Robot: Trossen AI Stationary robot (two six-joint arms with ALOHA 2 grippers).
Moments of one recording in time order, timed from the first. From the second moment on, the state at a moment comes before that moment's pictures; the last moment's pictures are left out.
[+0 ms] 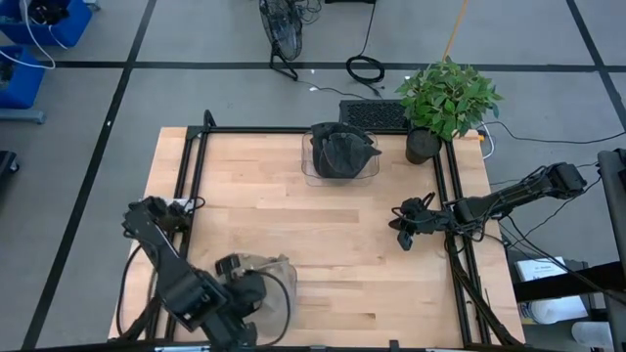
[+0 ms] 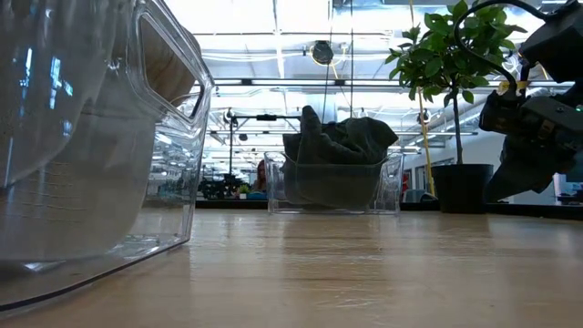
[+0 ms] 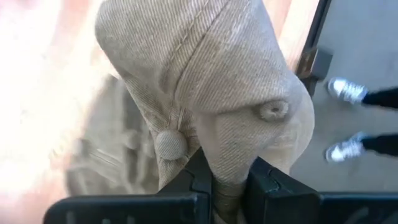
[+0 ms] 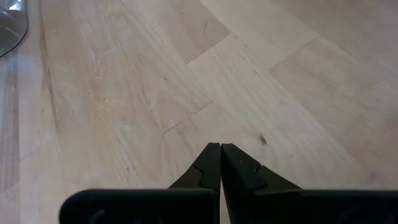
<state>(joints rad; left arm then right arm) -0.79 1.93 2.14 -1.57 -0.30 -1.11 0.25 0.73 0.12 -0.16 0.31 0.77</state>
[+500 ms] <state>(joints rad) -0.81 1.90 1.85 -1.57 -0.16 -1.14 0.25 0.73 0.12 -0.15 0.31 0.80</state>
